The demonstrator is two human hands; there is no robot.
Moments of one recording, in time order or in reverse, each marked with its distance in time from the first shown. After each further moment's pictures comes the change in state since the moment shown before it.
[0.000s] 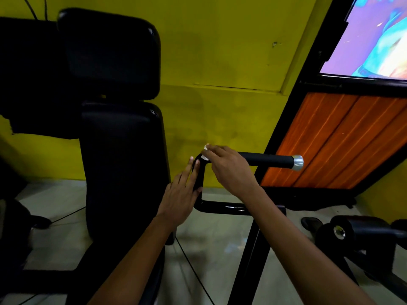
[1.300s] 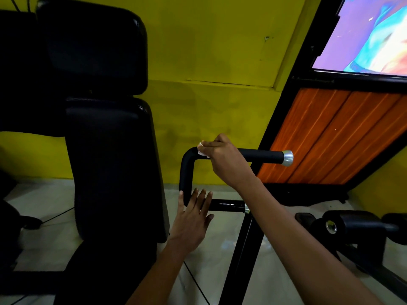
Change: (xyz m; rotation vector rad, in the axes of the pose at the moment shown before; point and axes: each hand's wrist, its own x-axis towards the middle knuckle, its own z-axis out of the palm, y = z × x) left_hand -0.040 0.044 0.068 0.365 -0.254 0.002; right_hand 0.005 0.017 -0.013 0.137 -0.182 0.086
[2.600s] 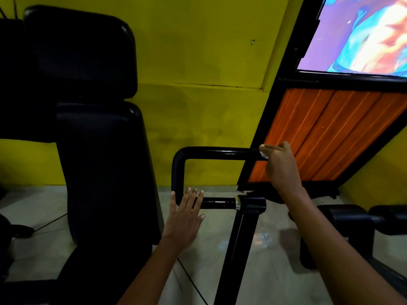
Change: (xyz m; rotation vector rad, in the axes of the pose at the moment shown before) left_hand -0.004 -0.001 -0.003 0.040 -0.002 0.023; right_hand -0.088 0.088 -0.037 -0.217 0.186 0.458
